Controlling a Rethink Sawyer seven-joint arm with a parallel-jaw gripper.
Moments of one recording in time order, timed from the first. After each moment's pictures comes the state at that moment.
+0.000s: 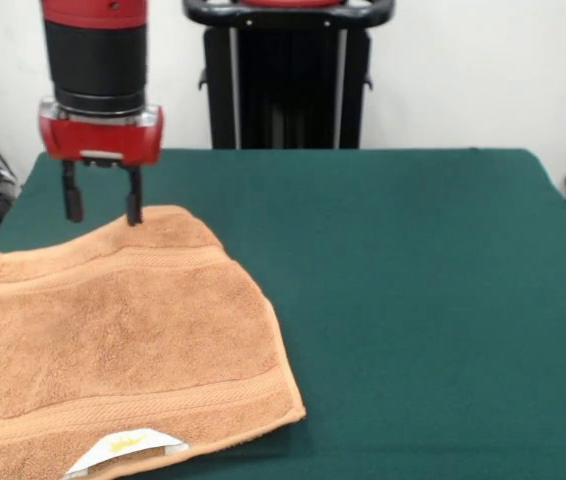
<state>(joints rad) -0.64 -0.68 0.26 1.63 -0.47 0.54 1.59</state>
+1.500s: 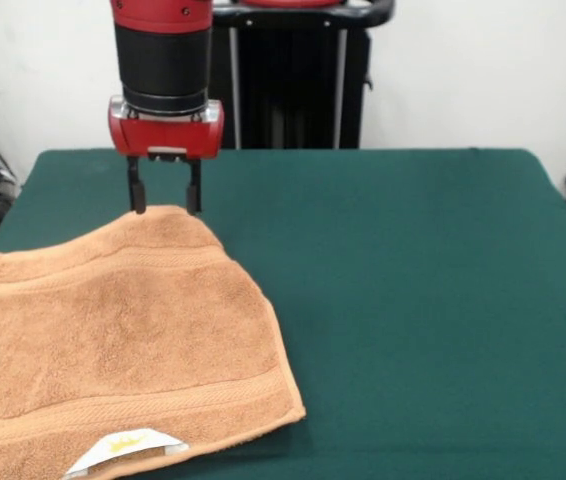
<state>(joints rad) -0.56 -0.69 0.20 1.72 -0.42 0.50 1.59</state>
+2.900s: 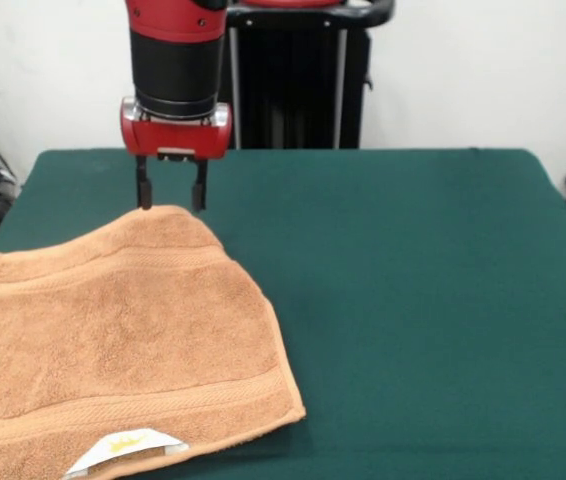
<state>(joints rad) -0.50 -0.67 0.13 1.72 -0.42 0.50 1.59</state>
